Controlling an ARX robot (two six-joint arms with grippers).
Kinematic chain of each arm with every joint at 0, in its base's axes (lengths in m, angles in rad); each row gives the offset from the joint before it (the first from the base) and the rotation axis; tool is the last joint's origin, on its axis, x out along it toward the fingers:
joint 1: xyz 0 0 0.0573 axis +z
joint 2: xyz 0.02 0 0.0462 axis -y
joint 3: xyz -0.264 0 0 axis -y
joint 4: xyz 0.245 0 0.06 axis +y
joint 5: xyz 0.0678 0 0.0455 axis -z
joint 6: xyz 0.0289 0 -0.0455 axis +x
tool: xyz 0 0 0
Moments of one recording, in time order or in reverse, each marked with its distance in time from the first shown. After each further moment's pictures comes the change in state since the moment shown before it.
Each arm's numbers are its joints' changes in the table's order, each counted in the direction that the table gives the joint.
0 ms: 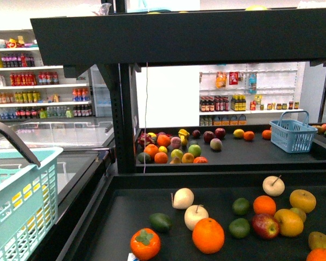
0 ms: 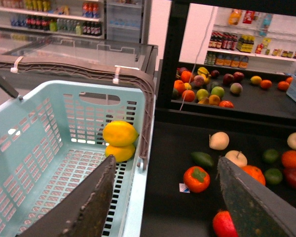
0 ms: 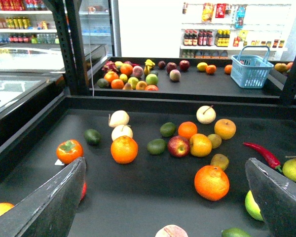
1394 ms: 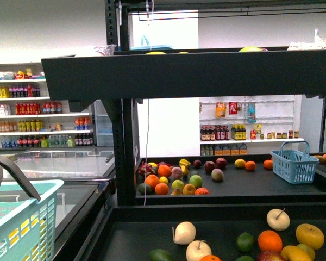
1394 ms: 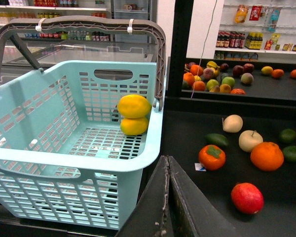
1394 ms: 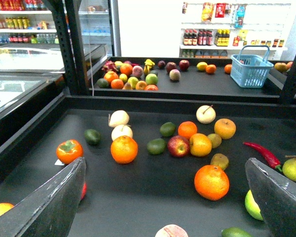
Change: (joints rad) left arm -0.010 0.621 -0.321 0.275 -0.024 0.067; right arm 0.000 0.000 0.000 0.000 0.000 0.000
